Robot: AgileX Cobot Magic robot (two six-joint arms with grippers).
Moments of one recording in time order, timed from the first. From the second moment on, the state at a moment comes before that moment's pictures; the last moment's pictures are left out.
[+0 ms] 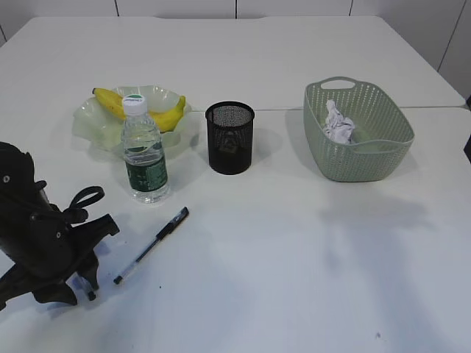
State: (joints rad) left arm -0.40 1.78 -0.79 -0.08 0.46 -1.07; right arm -0.03 1.46 -1.28 0.07 1.20 -0.12
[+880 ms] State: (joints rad) left arm -0.40 1.80 -0.80 -0.06 0.50 -1.10; right arm -0.03 1.46 -1.28 0.07 1.20 -0.12
